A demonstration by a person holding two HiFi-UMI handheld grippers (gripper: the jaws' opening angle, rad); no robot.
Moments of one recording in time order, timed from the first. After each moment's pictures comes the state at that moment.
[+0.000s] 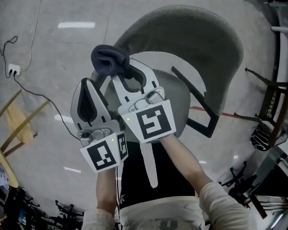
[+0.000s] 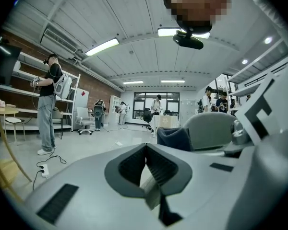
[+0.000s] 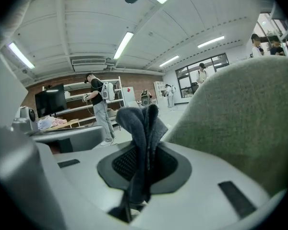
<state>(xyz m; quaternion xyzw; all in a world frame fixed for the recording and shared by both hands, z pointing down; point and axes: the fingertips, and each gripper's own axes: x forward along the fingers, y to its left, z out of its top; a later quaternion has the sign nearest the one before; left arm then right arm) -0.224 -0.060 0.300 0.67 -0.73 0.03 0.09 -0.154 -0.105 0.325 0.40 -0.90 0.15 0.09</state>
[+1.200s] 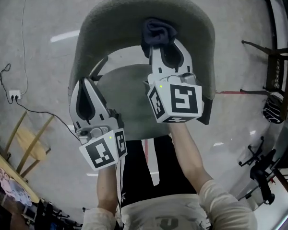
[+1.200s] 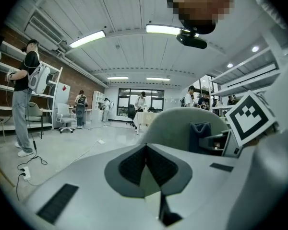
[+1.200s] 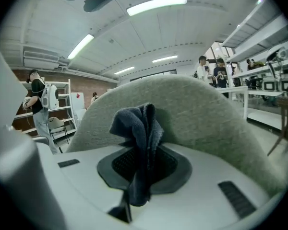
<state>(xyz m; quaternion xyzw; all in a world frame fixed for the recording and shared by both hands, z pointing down) -0.143 -0.082 0.308 0.74 -0.66 0.05 0.10 0.064 -0.145 0.333 0.67 -0.73 0.16 0.06</state>
